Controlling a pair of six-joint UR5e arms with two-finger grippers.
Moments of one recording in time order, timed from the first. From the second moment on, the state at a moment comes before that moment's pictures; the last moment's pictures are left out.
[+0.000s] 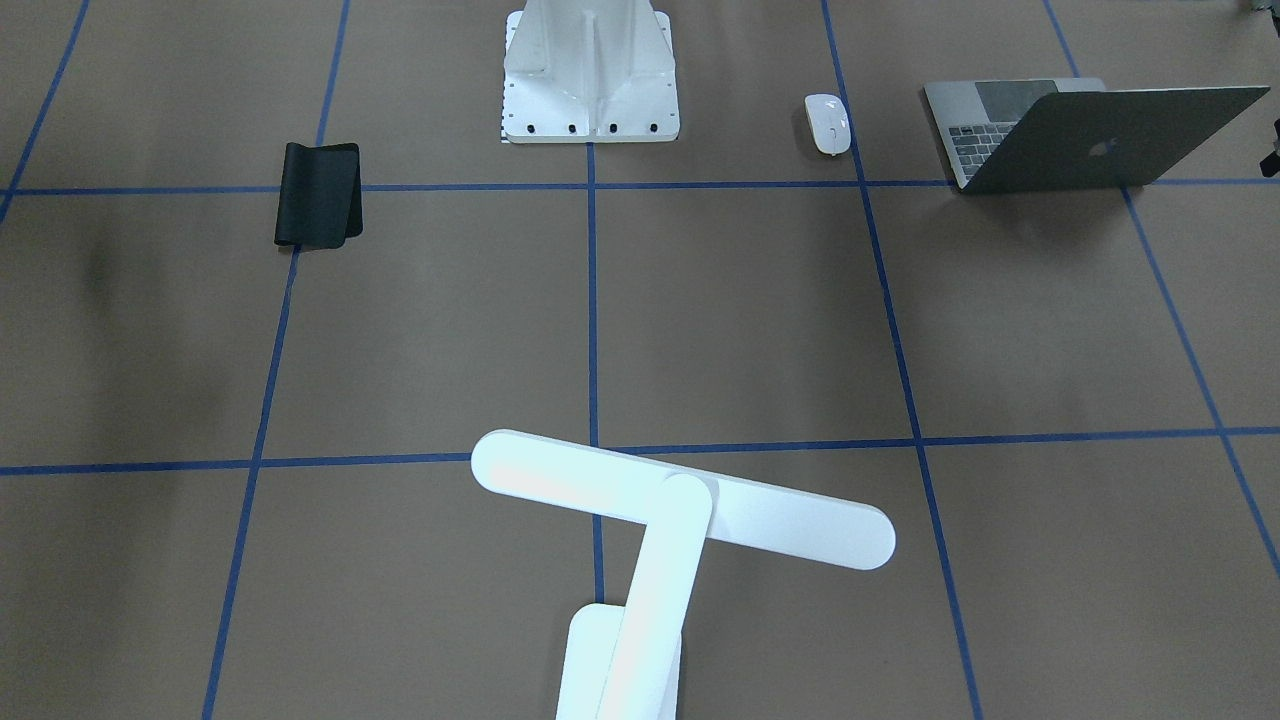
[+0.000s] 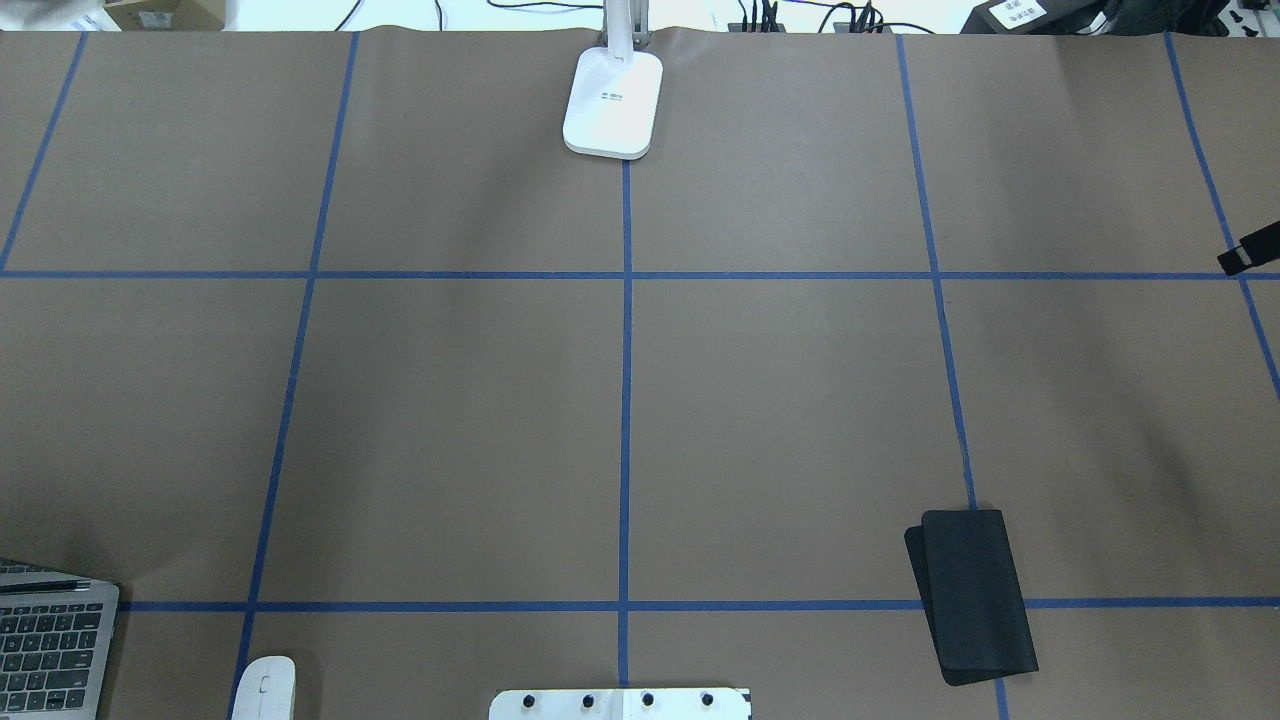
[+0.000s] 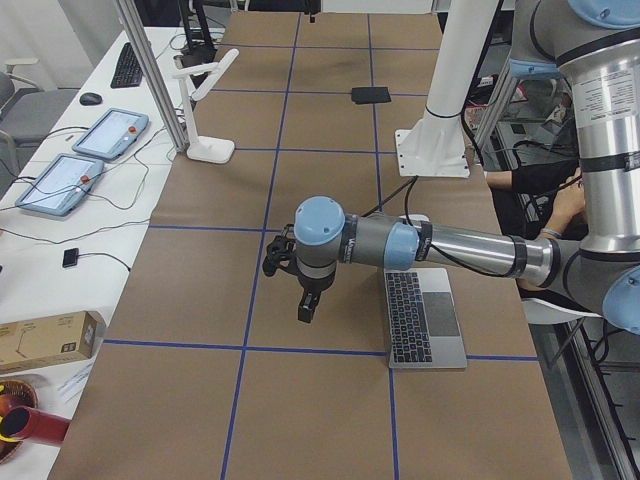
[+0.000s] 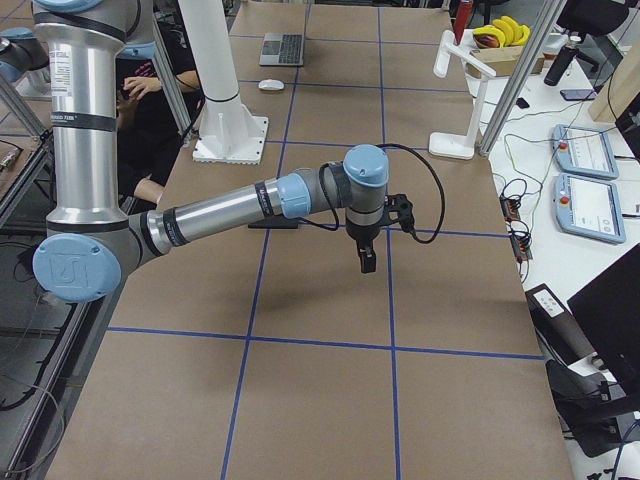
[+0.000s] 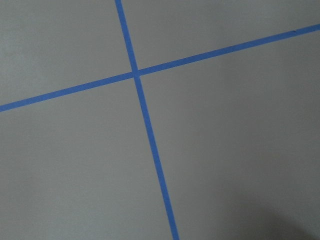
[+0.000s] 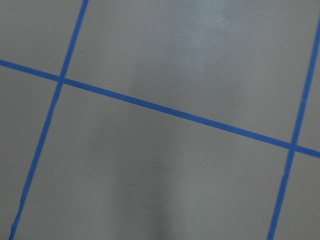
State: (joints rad) left arm -1.53 -1.31 -1.98 -1.57 -2.41 0.15; right arm 1.30 -1.55 1.94 -1.53 2.35 0.18
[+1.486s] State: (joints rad) left arm -1.41 -1.06 -2.14 -1.56 -2.58 0.78; right arm 1.02 -1.53 2.00 -1.37 2.39 0.43
